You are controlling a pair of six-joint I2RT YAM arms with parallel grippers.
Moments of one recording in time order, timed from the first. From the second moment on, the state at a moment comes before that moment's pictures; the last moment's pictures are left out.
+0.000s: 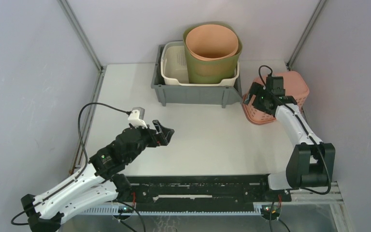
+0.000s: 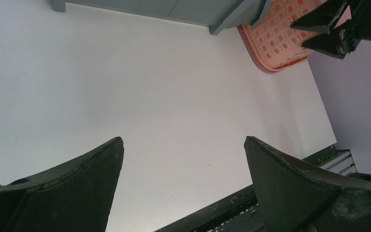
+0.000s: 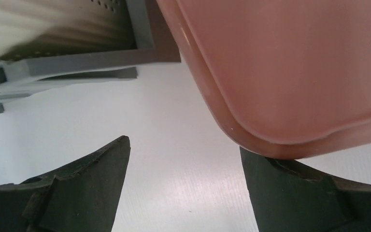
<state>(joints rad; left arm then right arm) -0.90 0.63 0.66 -0.38 -0.36 -0.71 0.02 1.39 1.05 -0.52 -0.05 0.44</state>
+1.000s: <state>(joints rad) -0.90 0.66 0.66 -0.39 -0.36 -0.70 -0.30 0.76 0.65 -0.48 -0.18 0.63</state>
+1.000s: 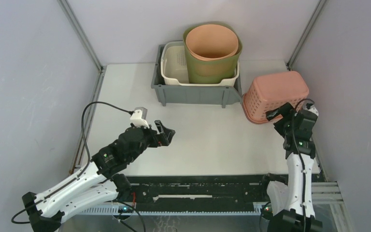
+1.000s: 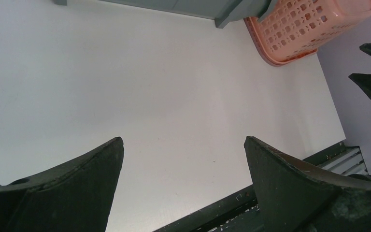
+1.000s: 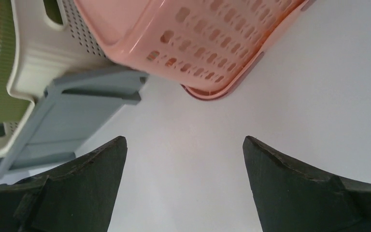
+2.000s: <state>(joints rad) -0.90 0.66 0.65 -0.38 -0.36 -0.71 -0.39 1.48 0.72 0.14 -0.36 0.91</state>
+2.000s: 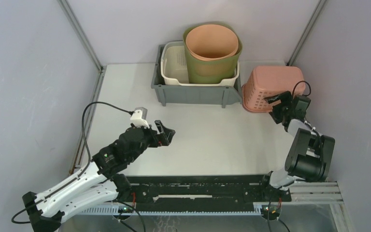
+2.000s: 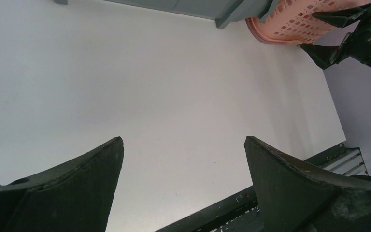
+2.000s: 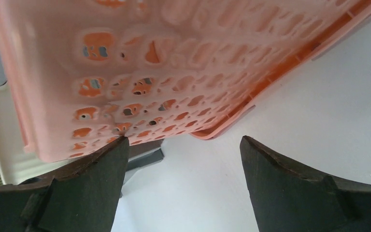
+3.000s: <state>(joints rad) -0.90 0.72 0.65 -0.41 -0.42 -0.70 -0.30 1.93 1.14 0.21 -0.36 0.95</state>
